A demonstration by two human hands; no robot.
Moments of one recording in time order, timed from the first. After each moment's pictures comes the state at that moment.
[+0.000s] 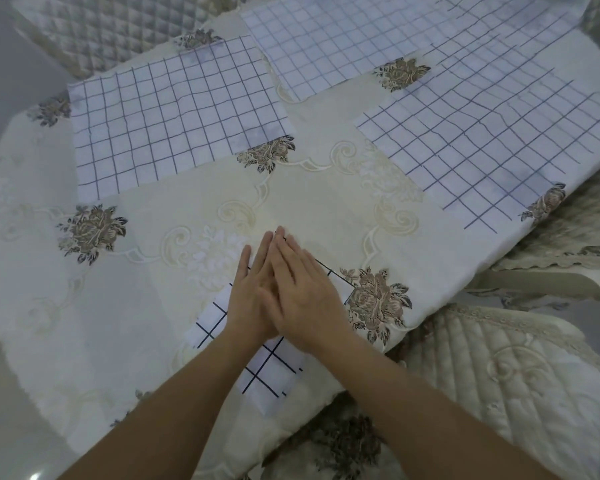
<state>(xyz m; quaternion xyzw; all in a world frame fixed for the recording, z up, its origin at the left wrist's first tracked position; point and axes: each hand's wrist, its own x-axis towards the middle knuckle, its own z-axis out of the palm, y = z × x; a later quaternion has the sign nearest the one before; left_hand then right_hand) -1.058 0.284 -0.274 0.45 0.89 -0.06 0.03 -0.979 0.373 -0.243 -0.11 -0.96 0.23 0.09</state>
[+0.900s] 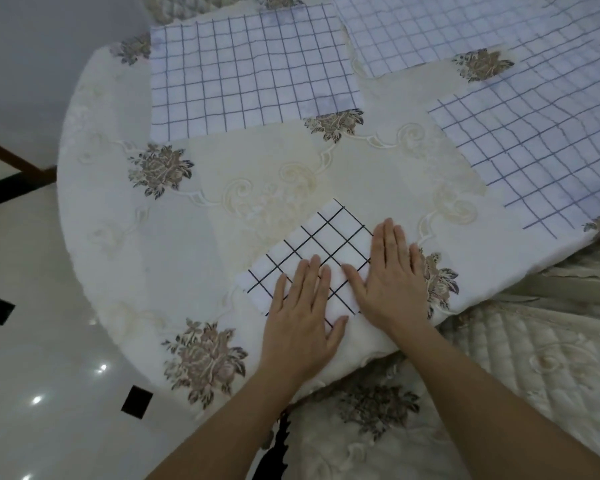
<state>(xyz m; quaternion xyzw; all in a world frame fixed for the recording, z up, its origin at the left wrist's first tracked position) -0.964 0.216 -0.269 0.36 0.93 0.05 0.07 -0.938 0.396 -0.276 -0.23 -0.97 0.07 -0.02</state>
